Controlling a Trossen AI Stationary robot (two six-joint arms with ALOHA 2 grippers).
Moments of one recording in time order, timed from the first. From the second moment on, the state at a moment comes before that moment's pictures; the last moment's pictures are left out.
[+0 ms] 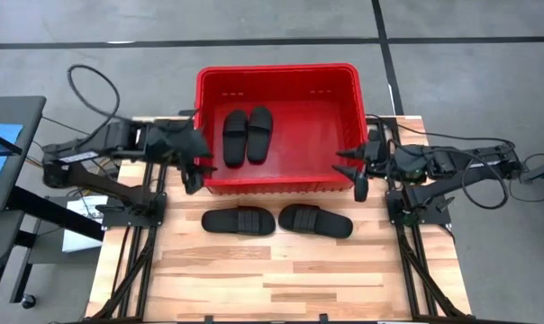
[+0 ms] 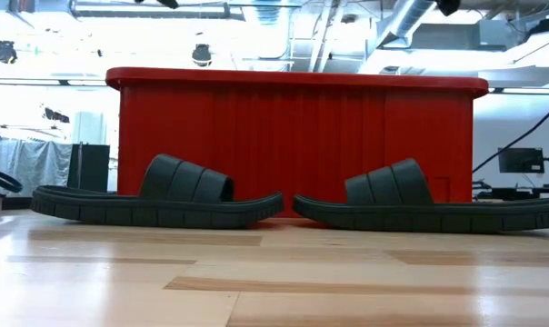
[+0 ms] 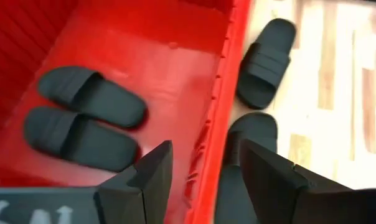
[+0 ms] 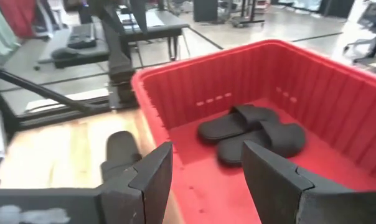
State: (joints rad) left arm 0.06 1.15 1.49 -1.15 -0.14 -0.16; right arm 0.19 0.83 0.97 -0.46 0.47 0.16
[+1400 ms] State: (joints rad) left arm -0.30 0.92 0.73 -0.86 -0.05 0.67; right arm 0.35 0.98 0.97 -0.36 0.47 0.43
